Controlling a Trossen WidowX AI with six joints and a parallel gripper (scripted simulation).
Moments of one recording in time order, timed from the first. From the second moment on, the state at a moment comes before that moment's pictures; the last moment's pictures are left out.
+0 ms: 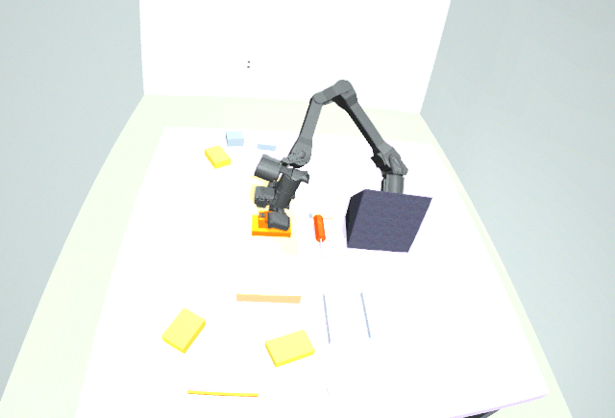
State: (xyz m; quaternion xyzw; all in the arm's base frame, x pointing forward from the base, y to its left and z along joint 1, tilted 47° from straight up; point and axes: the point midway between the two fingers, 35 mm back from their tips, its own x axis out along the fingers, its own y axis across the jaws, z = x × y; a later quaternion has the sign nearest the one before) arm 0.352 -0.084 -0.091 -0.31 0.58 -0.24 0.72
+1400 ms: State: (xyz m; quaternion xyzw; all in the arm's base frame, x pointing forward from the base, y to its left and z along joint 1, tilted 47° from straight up) arm 0.351 -0.044 -0.133 -0.31 0.58 -0.24 0.72
